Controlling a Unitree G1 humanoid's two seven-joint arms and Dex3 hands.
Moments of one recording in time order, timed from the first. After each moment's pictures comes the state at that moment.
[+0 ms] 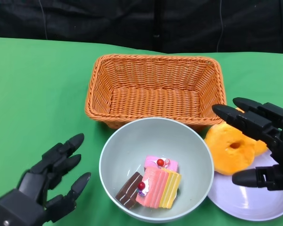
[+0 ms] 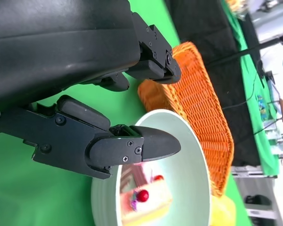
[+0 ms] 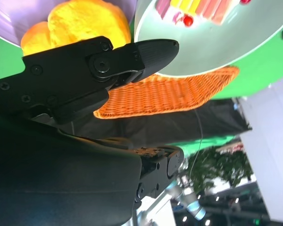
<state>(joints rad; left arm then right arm) 0.28 0.12 0.03 -0.23 0.05 -0.07 -0.14 0.04 -0.52 0.01 -0.24 -0.49 -0.45 0.13</state>
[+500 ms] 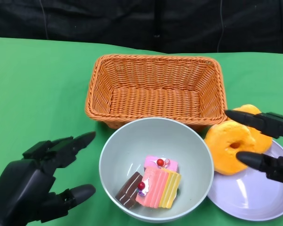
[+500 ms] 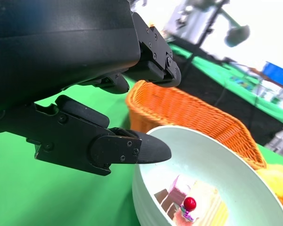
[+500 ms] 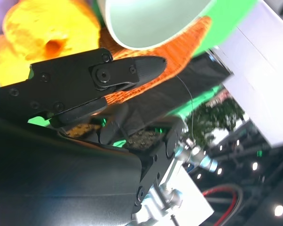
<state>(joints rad) 0.29 0.33 0.02 -0.35 0.51 -0.31 -0.03 0.03 -0.38 -0.02 0.01 -0.23 -0.67 0.00</state>
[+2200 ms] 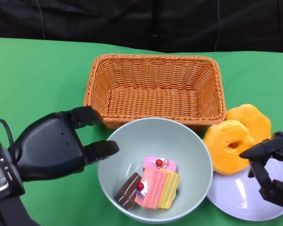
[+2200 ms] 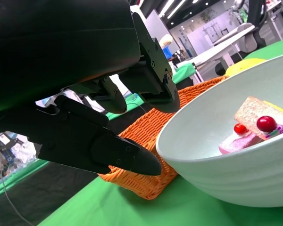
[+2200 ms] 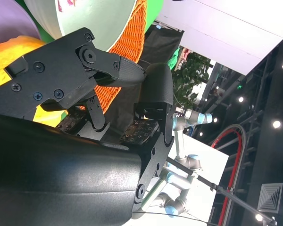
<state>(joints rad) -0.31 0.74 -0.32 0.08 1.29 -0.70 0.47 0.12 -0.15 -0.04 0.12 0.02 -0.83 0.09</state>
